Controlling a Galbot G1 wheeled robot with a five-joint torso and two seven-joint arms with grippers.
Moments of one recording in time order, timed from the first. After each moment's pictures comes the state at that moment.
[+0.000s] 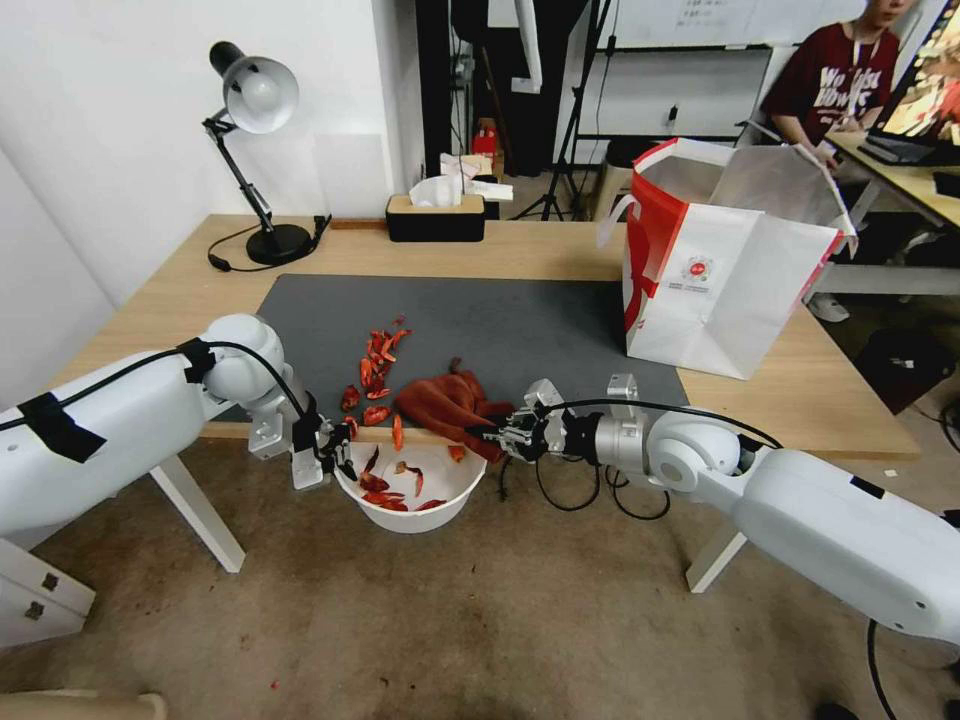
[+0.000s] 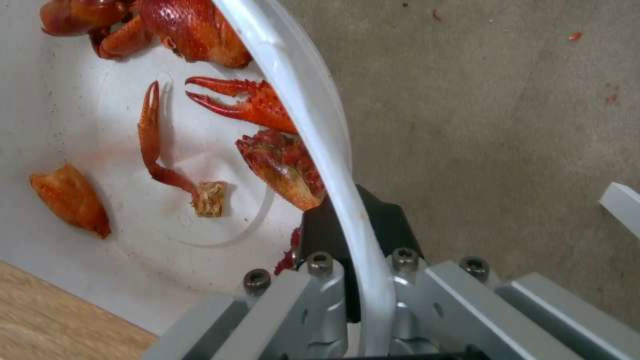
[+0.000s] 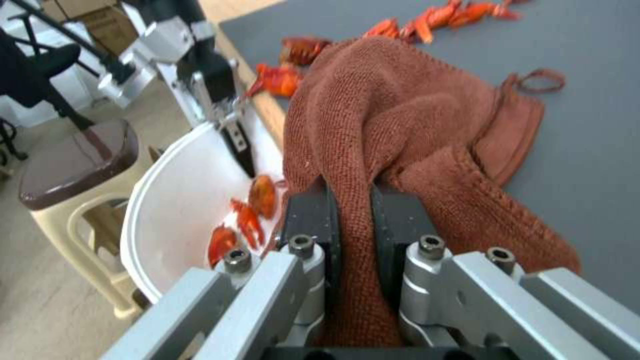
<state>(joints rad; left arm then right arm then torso) 0.09 -0.60 0.70 -1.57 0.39 -0.74 1.13 -0.47 0.71 -0.49 1.74 1.01 -0.24 -0.40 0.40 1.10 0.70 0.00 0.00</state>
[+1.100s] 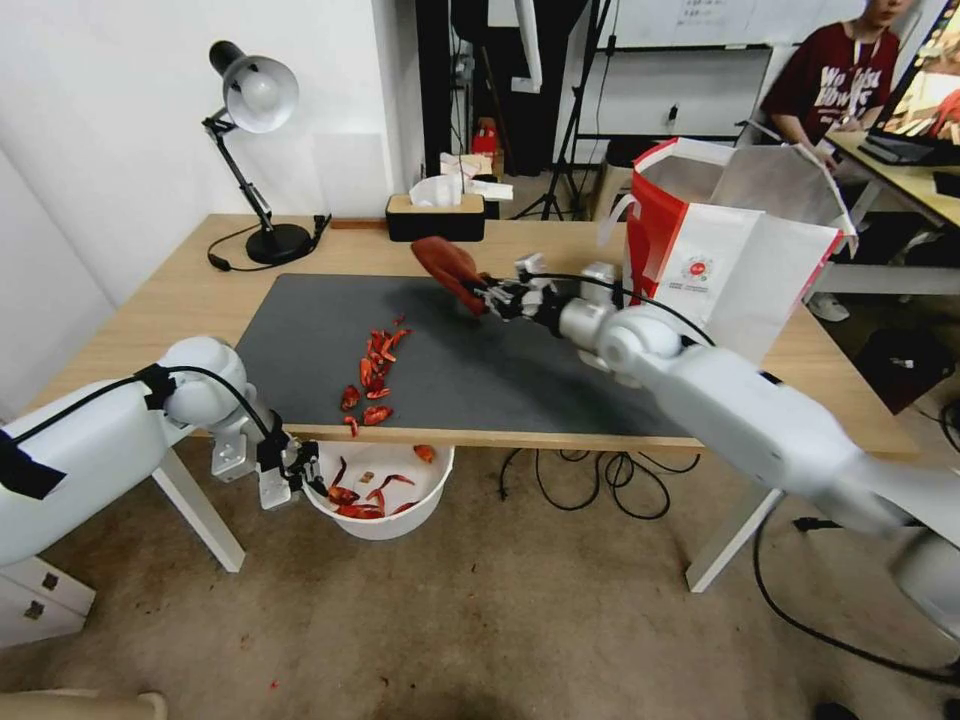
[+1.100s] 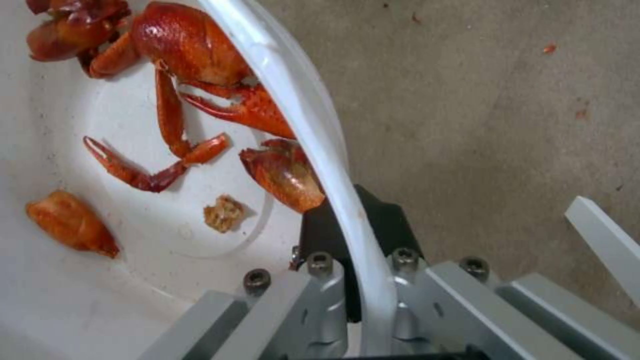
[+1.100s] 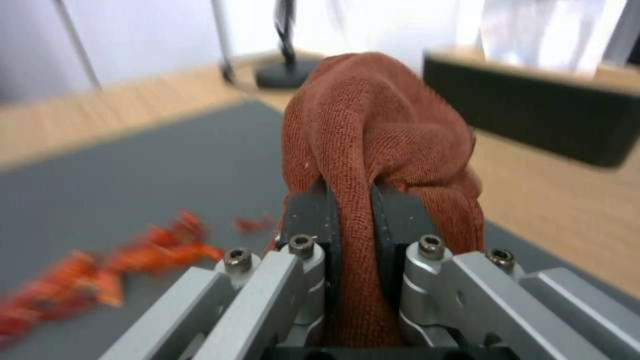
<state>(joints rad) 0.29 -0.53 0.49 -1.55 0.46 -0.81 1.12 -0.07 1.13 -0.59 1.05 0.99 -0.09 -0.35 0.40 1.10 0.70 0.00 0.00</state>
